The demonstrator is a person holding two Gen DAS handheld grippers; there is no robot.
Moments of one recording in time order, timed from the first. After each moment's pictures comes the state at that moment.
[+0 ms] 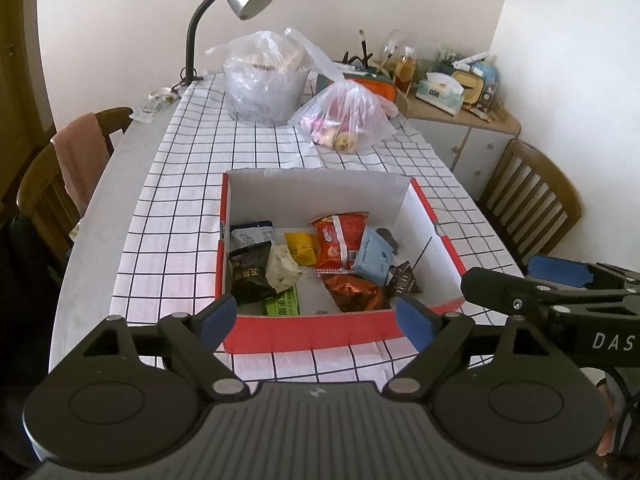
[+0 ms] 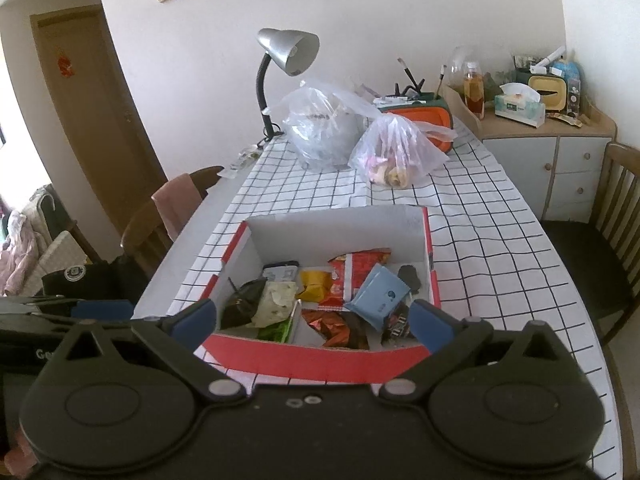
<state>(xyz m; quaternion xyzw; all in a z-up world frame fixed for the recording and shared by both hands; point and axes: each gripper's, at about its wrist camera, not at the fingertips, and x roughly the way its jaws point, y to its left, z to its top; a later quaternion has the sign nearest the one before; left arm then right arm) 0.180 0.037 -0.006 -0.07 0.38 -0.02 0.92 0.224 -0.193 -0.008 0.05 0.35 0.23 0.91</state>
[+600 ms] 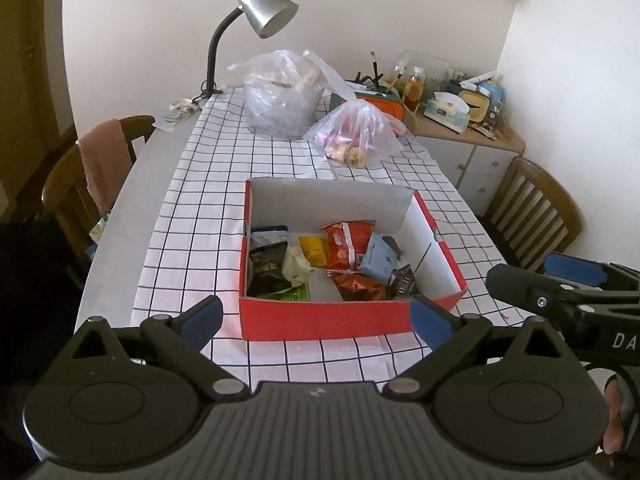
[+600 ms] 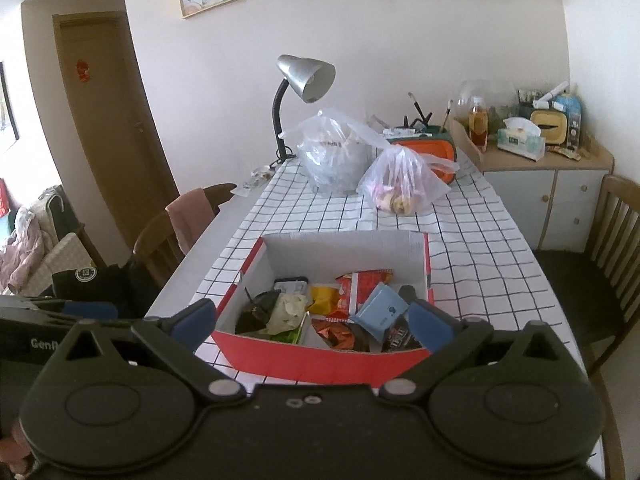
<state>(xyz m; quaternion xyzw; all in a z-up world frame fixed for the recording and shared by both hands) 0.138 0.043 0.014 -0.08 0.36 0.01 0.93 0.187 -0.198 0.020 0.03 0.31 0.23 0.92</state>
